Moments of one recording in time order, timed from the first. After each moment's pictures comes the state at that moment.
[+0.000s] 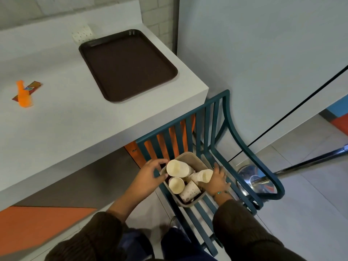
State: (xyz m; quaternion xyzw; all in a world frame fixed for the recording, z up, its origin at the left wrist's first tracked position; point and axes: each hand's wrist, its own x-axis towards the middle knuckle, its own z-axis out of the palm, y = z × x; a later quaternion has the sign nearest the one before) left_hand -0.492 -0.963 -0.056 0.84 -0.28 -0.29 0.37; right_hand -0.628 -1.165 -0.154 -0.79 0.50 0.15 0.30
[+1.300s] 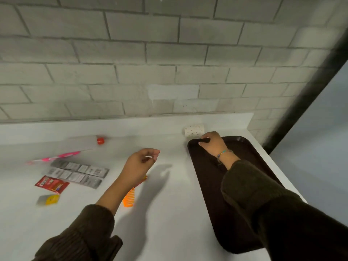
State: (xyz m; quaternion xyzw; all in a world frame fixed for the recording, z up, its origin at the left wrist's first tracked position) left_hand -0.029 -0.807 0.088 0.81 -0.09 -0.06 0.57; right_hand 0.028 -1.094 0.070 -0.94 0.12 -0.03 0.33
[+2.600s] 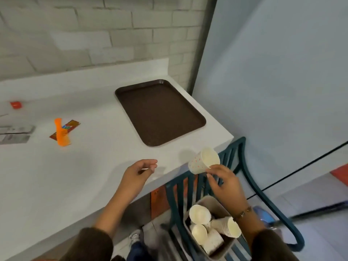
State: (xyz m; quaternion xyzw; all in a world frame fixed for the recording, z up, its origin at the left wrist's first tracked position) left_hand -0.313 -0.888 0.025 0.79 -0.16 -0.23 0.54; right_hand -0.474 -1.103 0.016 -0.91 0.21 -0.20 0.29
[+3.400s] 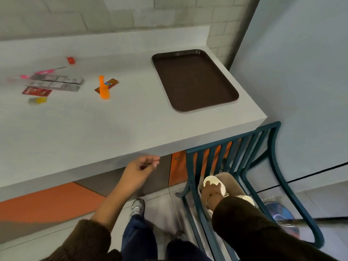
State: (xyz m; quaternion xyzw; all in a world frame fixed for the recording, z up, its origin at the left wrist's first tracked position) left_hand -0.417 -0.806 0.003 0.80 -0.10 -0.24 0.55; right_hand -0.512 -1.028 -0.115 -0.91 0.12 0.38 -0.05
